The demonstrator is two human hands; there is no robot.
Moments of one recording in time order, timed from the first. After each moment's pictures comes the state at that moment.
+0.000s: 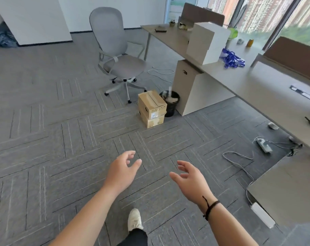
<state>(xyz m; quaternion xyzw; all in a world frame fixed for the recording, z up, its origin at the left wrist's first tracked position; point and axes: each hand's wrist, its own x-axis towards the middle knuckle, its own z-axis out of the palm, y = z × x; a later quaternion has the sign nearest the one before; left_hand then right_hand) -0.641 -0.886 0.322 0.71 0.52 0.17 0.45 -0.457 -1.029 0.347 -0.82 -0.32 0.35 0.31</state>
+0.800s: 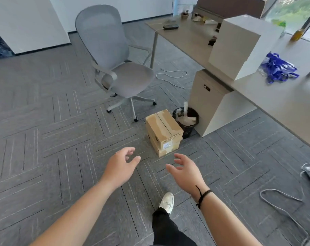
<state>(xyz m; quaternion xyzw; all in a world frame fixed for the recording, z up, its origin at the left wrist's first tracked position) -0.422 -0.419 0.314 0.72 0.53 0.12 0.42 -0.234 -0.543 0.311 -0.81 -0.31 0.39 0.32</state>
